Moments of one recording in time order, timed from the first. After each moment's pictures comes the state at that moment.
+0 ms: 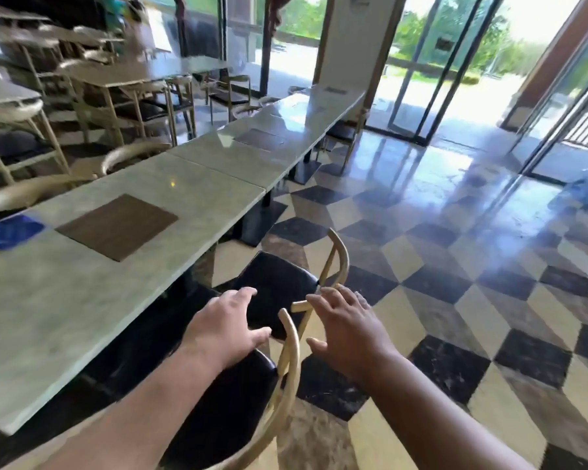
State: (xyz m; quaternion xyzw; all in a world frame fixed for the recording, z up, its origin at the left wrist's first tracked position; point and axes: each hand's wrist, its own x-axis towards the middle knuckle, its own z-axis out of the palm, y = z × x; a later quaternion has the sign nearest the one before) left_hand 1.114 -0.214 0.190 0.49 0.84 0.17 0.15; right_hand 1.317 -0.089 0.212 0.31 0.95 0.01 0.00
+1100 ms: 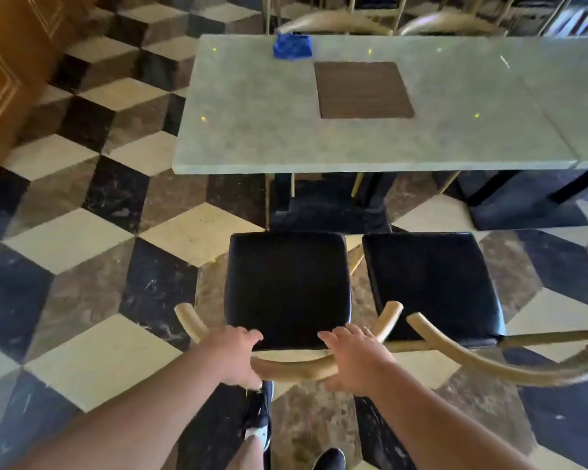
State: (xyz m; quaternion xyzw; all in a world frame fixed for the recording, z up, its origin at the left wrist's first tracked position) left_hand 1.226 -0.179 -0.080 0.08 0.89 0.01 0.45; right_hand 1.212 0.086 -0.096 -0.24 0.90 0.02 0.37
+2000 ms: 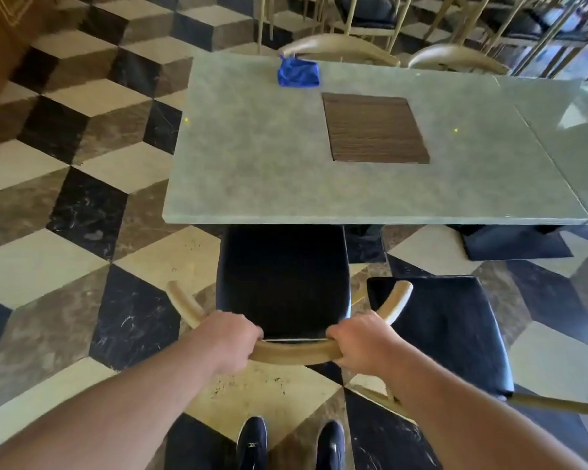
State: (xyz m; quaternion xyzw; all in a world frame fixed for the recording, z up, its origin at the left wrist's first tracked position) left_hand 1.045 -0.255 -0.080 0.20 0.93 0.04 0.31; right_hand 1.017 0.026 -0.072 -0.29 0.91 0.03 0.30
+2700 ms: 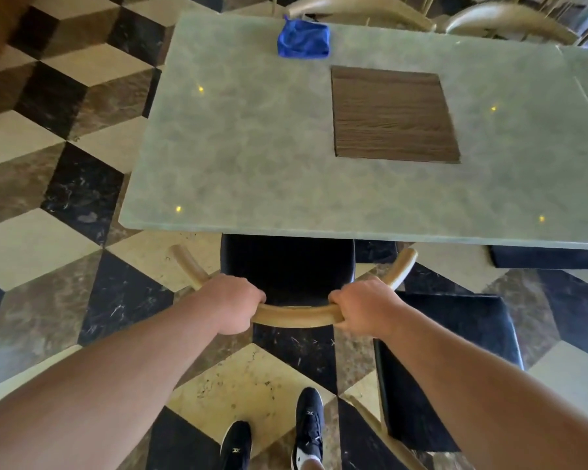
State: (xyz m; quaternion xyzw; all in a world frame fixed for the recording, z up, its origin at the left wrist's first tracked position) left_hand 0.900 -0.208 -0.126 0.15 0.93 -0.01 0.34; right_hand 0.852 0.063 -0.122 -0.32 0.89 0.07 0.32
